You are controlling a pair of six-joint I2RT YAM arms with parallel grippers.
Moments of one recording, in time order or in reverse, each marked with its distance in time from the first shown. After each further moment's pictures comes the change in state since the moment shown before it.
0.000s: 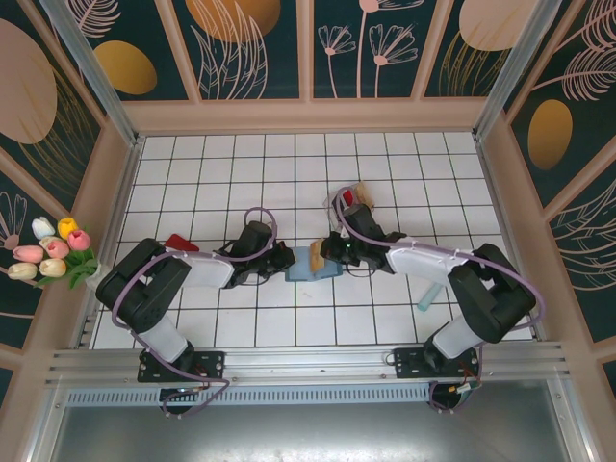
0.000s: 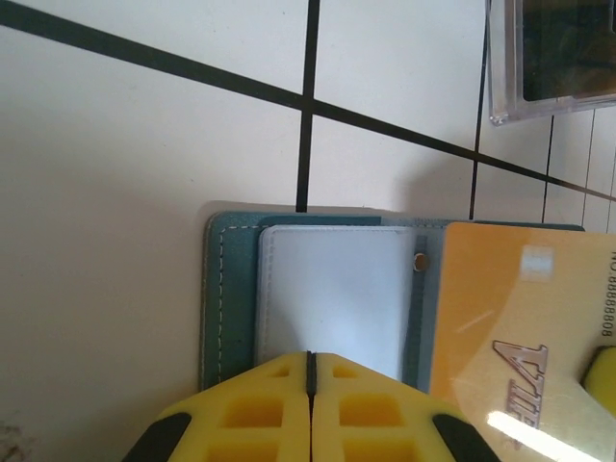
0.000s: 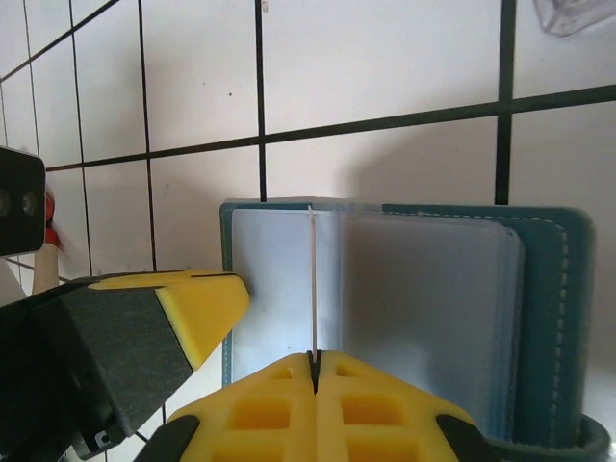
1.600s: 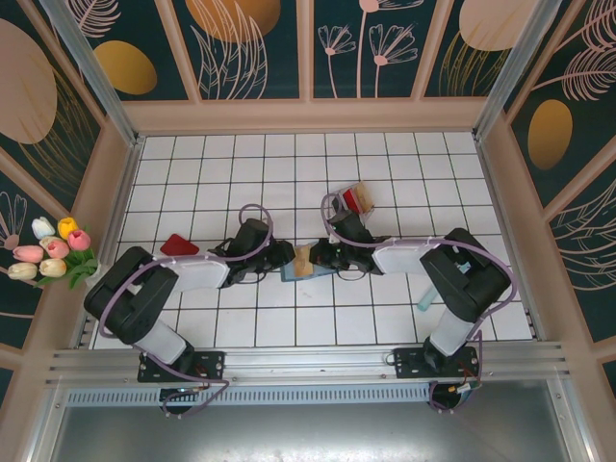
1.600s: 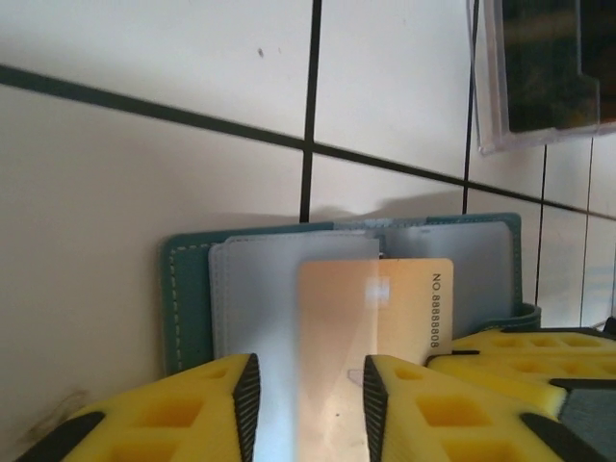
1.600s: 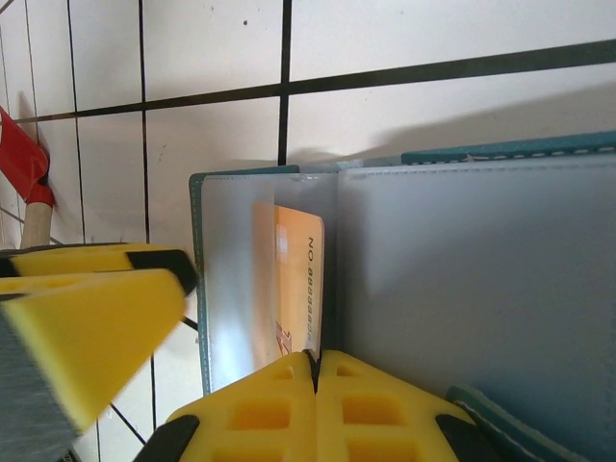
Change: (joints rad) left arm 0.000 -0.104 0.011 -0.113 -0.086 0.026; right arm 0.033 0.175 0.008 0.176 -0.098 -0.017
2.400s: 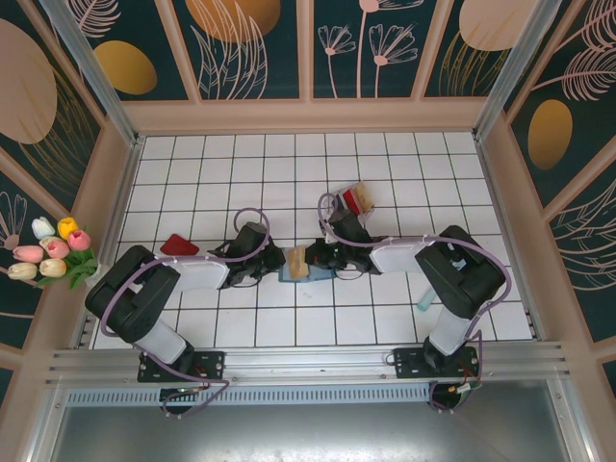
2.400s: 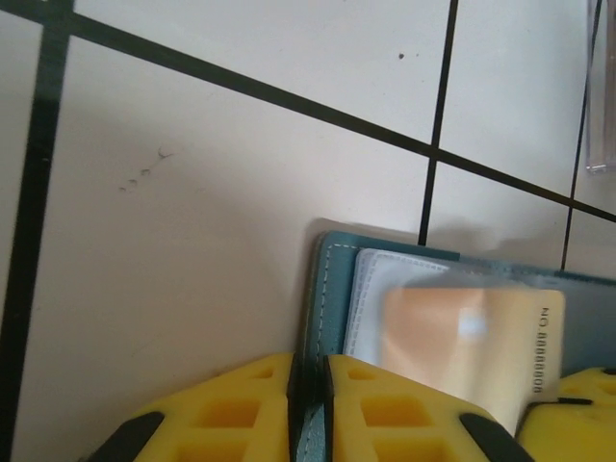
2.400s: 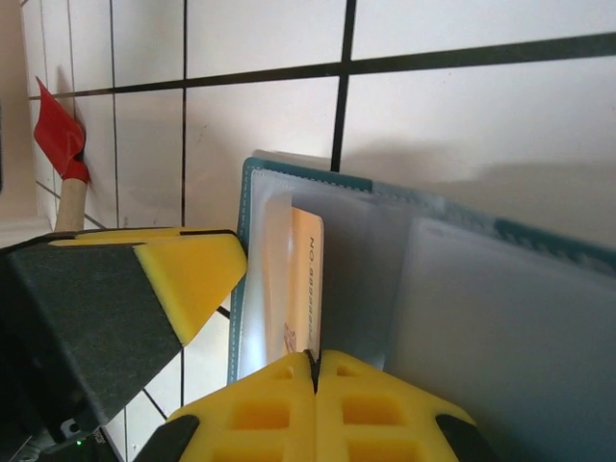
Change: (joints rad) left arm 0.004 0.033 -0.015 -0.041 -0.066 -0.012; right arm 0.002 0.036 0.006 0.060 -0.077 -0.004
